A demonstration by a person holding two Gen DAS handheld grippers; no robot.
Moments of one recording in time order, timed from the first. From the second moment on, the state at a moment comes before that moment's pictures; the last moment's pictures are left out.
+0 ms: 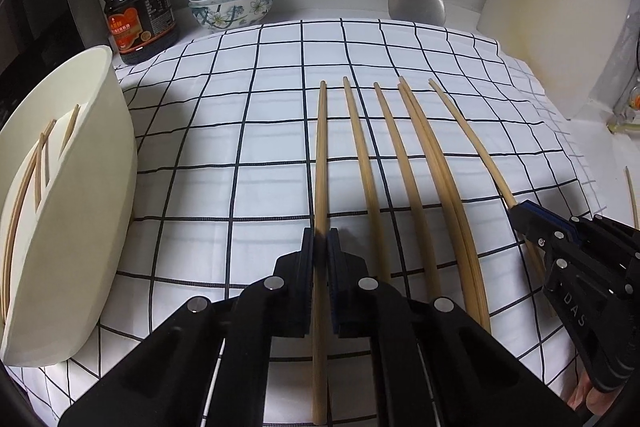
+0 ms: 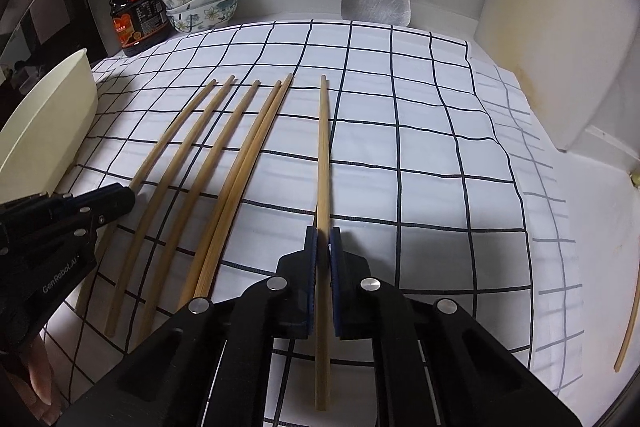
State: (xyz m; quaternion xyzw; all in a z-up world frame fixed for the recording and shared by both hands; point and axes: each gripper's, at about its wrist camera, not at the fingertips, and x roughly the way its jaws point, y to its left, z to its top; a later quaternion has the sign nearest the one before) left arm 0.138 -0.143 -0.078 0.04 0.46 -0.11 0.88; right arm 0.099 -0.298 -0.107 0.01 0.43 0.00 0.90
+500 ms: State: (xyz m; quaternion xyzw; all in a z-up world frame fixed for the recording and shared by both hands) left arm 0.129 -0.131 -0.066 0.01 0.46 -0.14 0.88; right arm 0.093 -0.314 -0.095 0.06 0.41 0.01 0.91
